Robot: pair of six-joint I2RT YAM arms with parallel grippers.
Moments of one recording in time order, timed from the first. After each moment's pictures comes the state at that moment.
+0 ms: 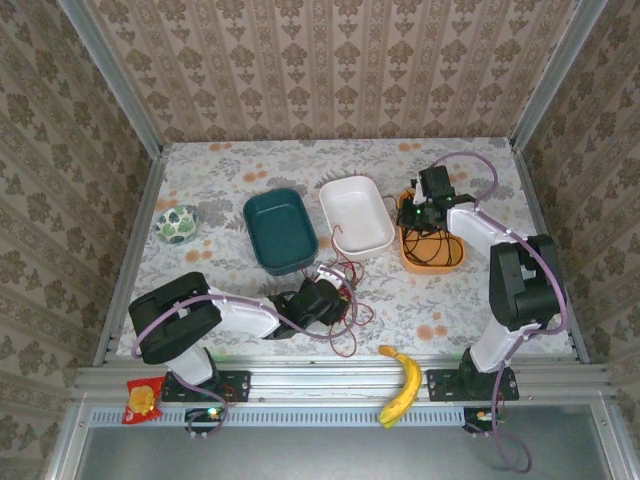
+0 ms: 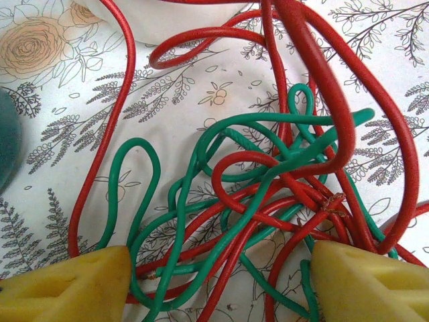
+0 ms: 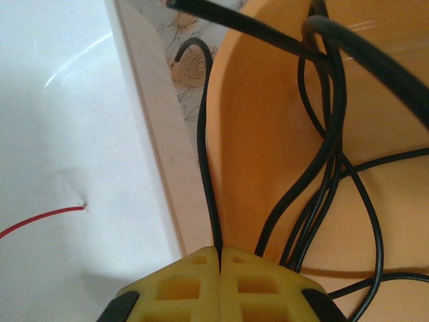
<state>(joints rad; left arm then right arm) -1.15 1.62 0.56 0.24 -0.36 -0.32 0.16 1.70 1.12 -0.38 -0.22 0.42</state>
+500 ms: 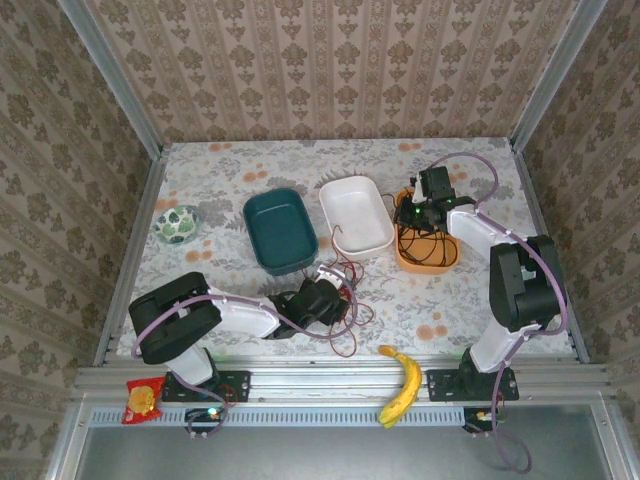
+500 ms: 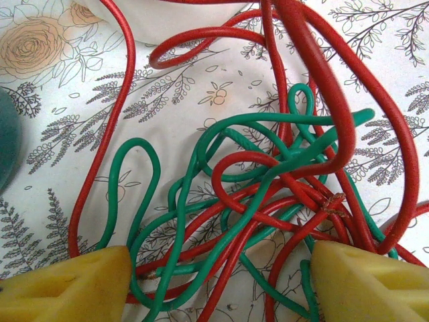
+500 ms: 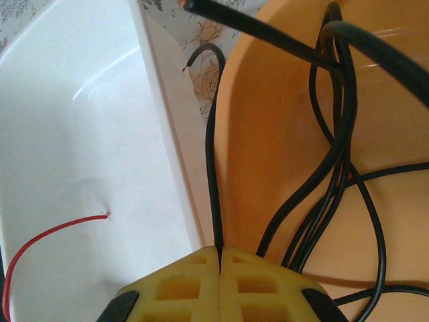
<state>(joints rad) -1.15 1.62 0.56 0.24 -0.36 -0.32 0.17 1.70 1.11 -0.32 -0.25 0.45</state>
